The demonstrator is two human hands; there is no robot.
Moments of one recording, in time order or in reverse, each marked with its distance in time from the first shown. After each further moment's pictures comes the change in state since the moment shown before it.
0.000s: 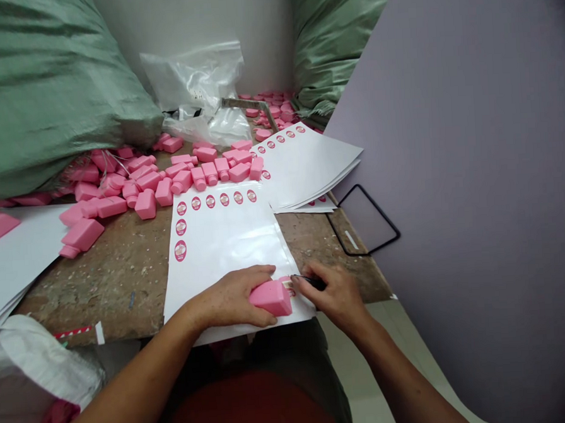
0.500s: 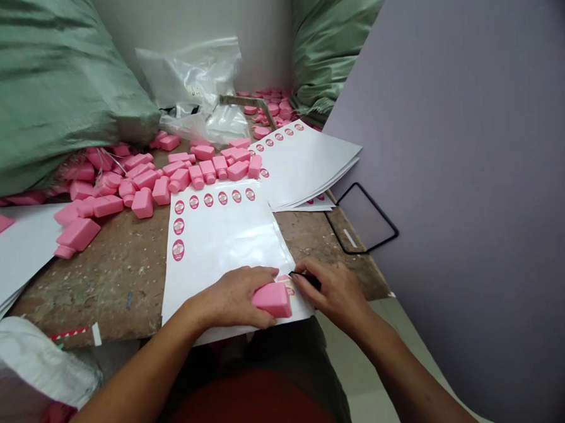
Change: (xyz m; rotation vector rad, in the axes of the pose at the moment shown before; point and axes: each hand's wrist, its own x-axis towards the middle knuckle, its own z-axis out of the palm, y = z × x) left_hand 0.004 0.008 0.000 0.104 -0.037 0.030; right_hand 0.000 -0.001 -0.005 -0.178 -0.053 -0.155
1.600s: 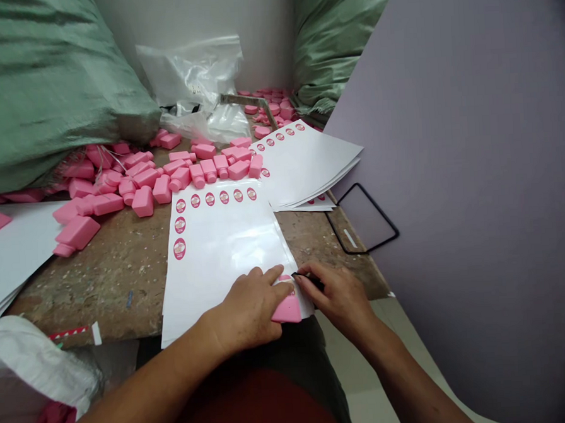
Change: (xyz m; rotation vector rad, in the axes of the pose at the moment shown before) left_hand 0.006 0.015 0.026 0.458 0.048 0.040; right_hand -0.005 -0.003 -0.003 0.016 -0.017 0.084
